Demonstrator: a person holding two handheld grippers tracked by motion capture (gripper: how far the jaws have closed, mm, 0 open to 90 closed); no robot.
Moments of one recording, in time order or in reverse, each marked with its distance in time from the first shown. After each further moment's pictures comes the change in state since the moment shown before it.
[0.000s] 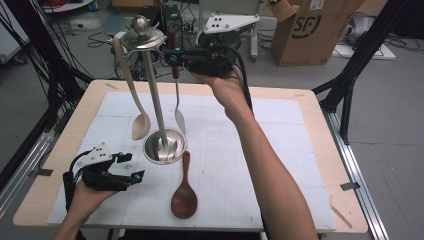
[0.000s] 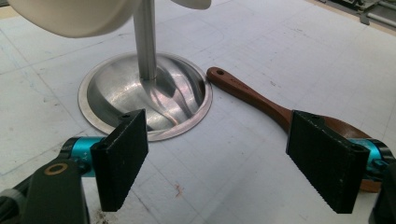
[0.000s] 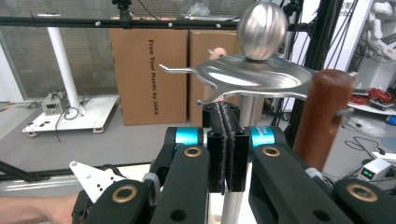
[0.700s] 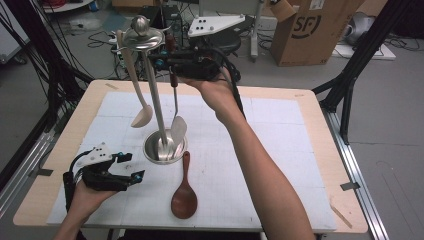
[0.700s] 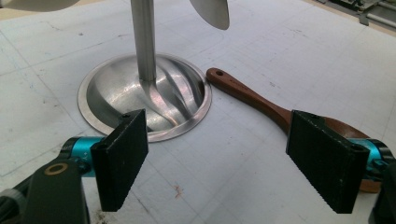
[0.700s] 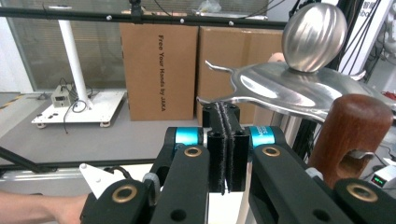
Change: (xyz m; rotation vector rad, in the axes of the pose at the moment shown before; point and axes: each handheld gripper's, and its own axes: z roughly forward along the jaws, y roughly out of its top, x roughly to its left) left arm -0.001 0.000 0.000 -0.005 0.000 0.004; right arm 0.014 0.005 0.018 0.027 0.030 -0.027
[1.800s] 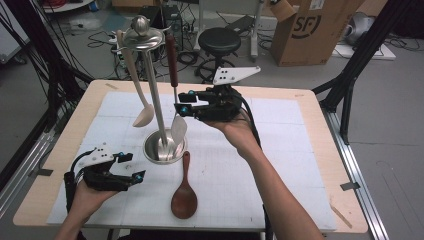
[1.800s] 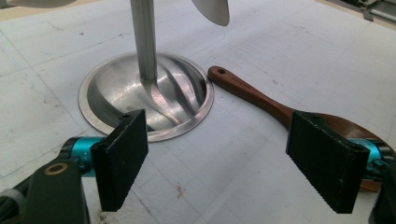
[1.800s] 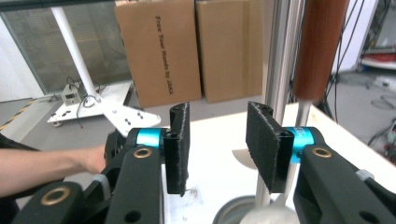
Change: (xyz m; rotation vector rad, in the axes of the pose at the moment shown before) left arm 0.000 -0.001 0.003 0.010 0.006 0.012; right arm 0.015 -0.097 -0.031 0.055 -0.006 0.145
